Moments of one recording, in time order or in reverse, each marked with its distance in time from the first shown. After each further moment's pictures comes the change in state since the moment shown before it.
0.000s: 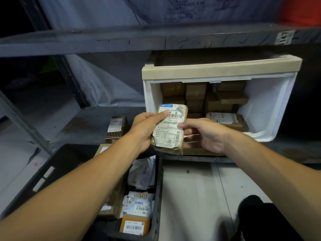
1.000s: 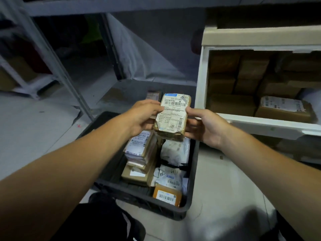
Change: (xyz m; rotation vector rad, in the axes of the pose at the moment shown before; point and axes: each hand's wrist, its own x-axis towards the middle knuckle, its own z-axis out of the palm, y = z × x) left_hand -0.016 -0.005 -0.148 0.270 0.100 -0.088; right_hand 0.053 0.053 0.127 0.200 -0.001 0.110
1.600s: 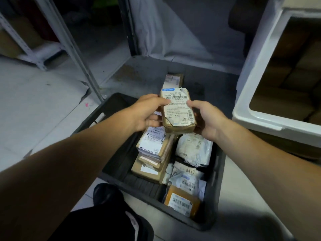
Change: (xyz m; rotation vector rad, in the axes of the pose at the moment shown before) left_hand 0.076 -0.049 -0.063 -0.076 0.050 -0.149; right_hand 0.108 0.030 0.063 -0.098 0.012 0.089
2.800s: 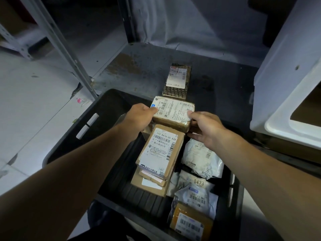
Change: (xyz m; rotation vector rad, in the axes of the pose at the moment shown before) left_hand 0.083 -0.039 -0.033 0.339 0.215 -0.023; right_hand 0.091 0.033 0.013 -0.089 0.179 0.048
